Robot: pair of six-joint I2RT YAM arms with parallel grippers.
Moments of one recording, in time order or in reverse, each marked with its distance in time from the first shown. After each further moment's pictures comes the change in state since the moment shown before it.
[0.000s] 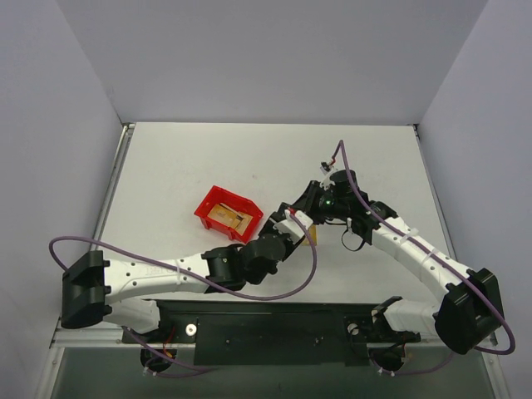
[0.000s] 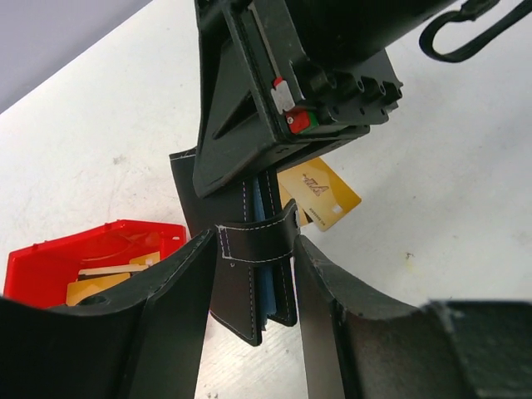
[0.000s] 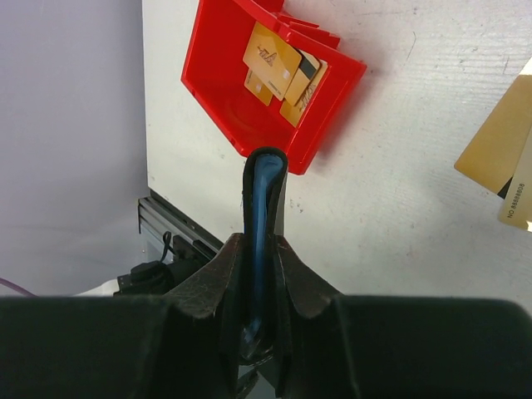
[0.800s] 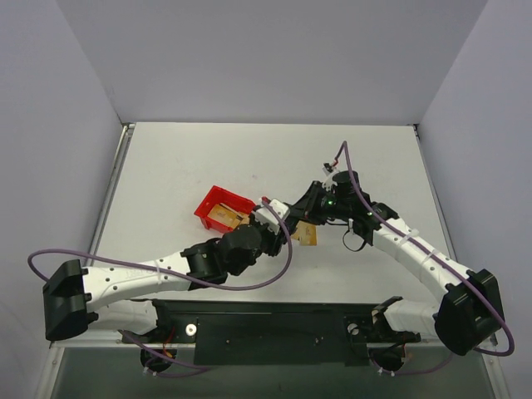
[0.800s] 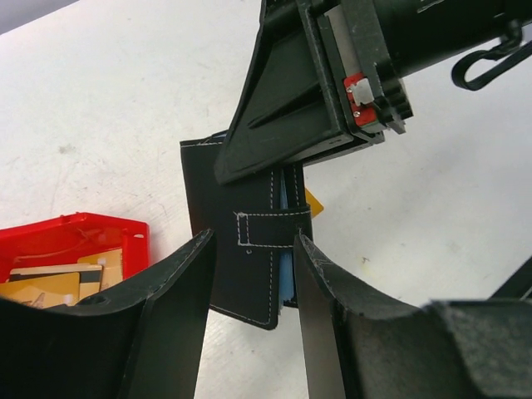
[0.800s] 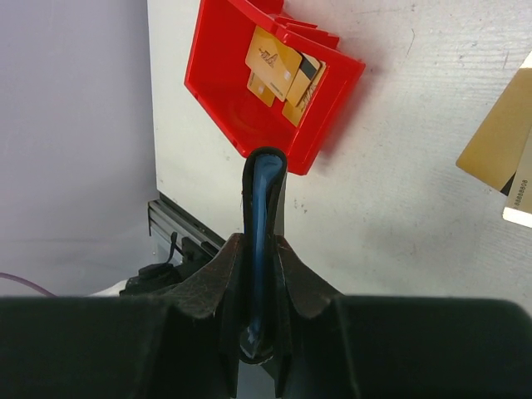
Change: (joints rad) left arm 0.114 -0.130 -0.101 0.059 0.187 -0.147; right arm -0.021 -0.006 -0.019 0.019 -0.024 0.024
